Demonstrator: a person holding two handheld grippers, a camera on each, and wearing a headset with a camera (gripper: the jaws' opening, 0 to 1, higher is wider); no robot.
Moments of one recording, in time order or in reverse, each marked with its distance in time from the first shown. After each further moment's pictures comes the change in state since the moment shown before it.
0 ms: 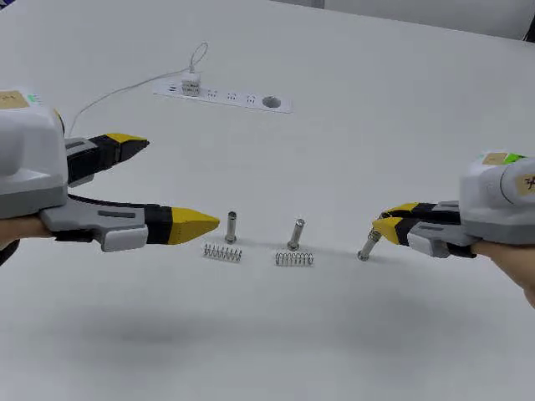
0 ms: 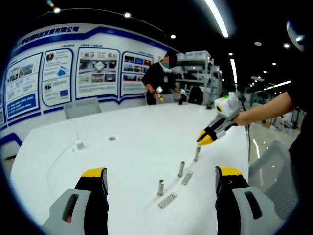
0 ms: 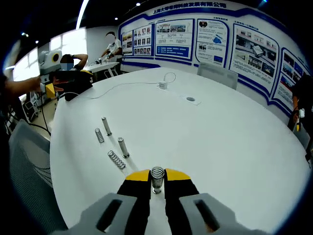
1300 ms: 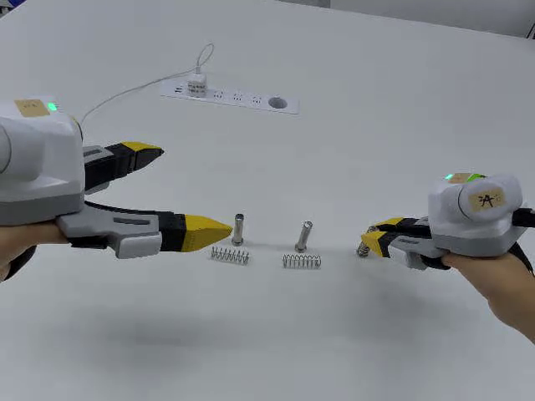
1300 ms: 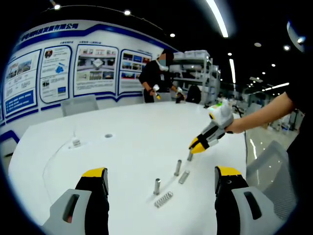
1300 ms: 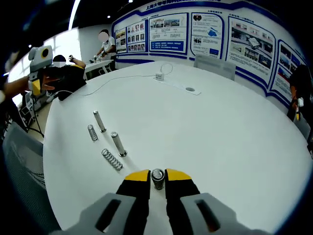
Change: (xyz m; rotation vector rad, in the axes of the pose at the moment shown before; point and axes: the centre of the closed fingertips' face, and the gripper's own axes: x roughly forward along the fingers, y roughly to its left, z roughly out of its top) left arm 0.006 -0.002 -0.006 -0.018 0.016 -0.024; right arm 0.030 0.001 -0.016 0.057 0.032 -0.016
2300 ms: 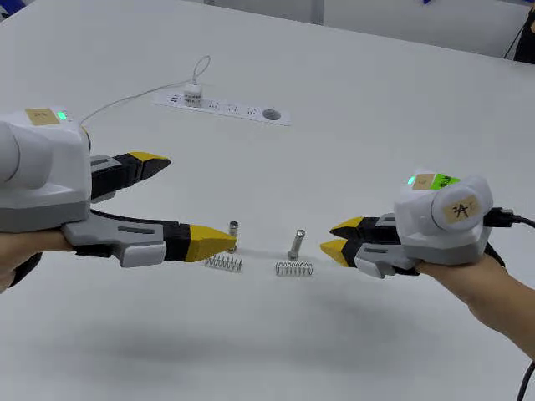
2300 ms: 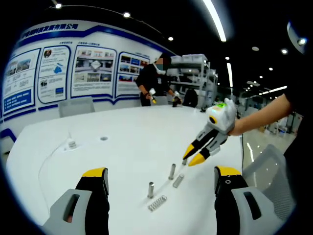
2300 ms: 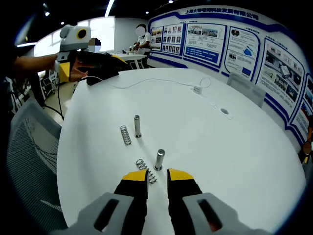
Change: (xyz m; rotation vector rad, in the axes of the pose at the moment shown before) left arm -0.001 -0.012 0.006 -0.013 -0.033 -0.031; right arm 0.008 0.071 0.022 -0.278 0.010 0.179
